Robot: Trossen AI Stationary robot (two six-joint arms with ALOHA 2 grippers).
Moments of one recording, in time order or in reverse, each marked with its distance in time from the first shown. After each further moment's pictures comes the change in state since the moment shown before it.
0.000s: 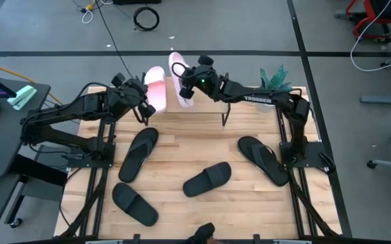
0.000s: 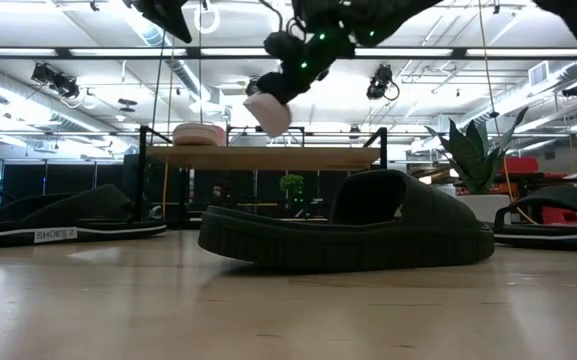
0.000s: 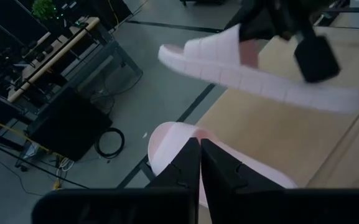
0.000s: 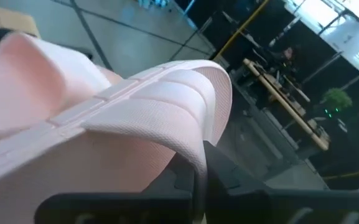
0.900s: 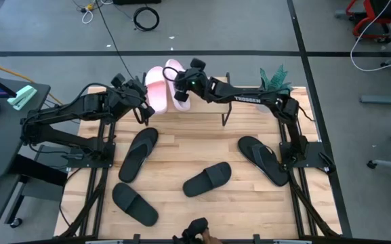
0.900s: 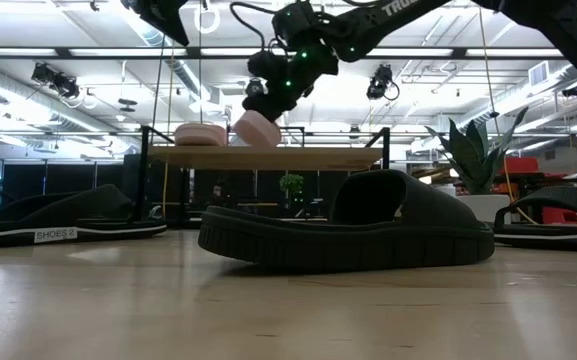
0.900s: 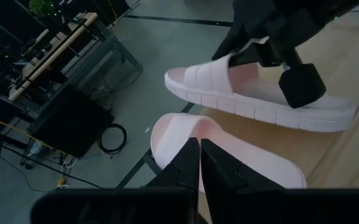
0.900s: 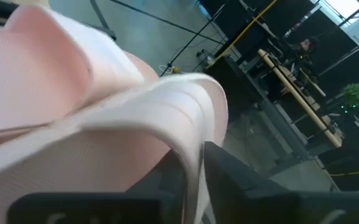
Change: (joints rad) left arm 0.000 0.000 0.000 -0.040 0.000 -0.002; right arm -0.004 0.123 0.115 -0.073 -0.004 0.013
